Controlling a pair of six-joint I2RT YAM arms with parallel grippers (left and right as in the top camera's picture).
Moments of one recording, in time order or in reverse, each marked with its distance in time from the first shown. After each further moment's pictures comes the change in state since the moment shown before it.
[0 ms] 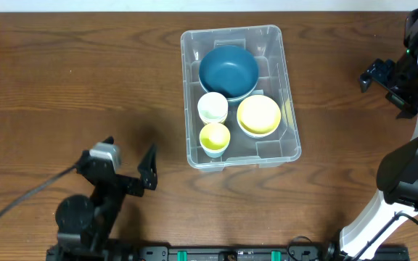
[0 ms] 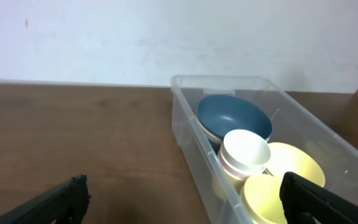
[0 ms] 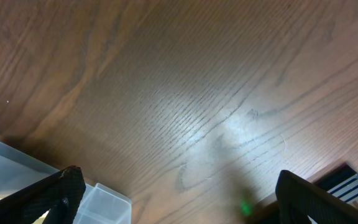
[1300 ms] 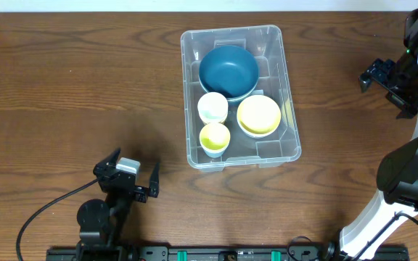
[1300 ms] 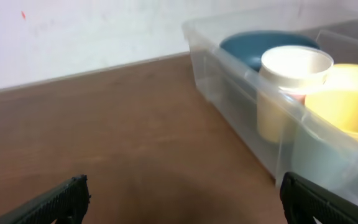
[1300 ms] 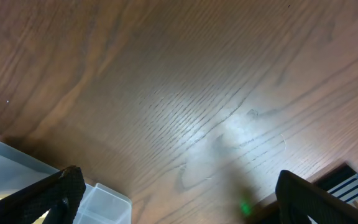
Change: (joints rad) left arm 0.071 -0.218 -0.350 0.113 0.038 0.276; right arm 0.000 0.000 0.000 -0.001 0.000 0.000
